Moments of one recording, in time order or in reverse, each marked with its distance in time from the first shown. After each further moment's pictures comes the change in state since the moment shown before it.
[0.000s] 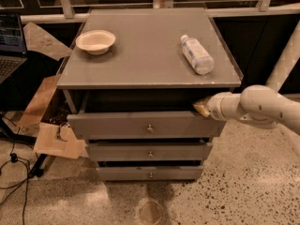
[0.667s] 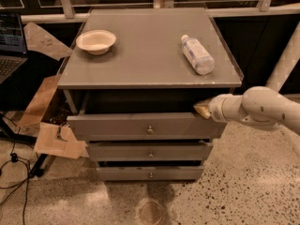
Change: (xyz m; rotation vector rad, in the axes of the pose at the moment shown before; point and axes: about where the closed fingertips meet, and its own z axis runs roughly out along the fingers) arm 0.009 0.004 -0.006 -0.010 0.009 0.036
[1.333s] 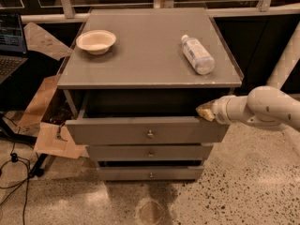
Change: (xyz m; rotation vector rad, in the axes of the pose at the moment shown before) arm 0.007 0.004 -0.012 -0.039 0.020 0.000
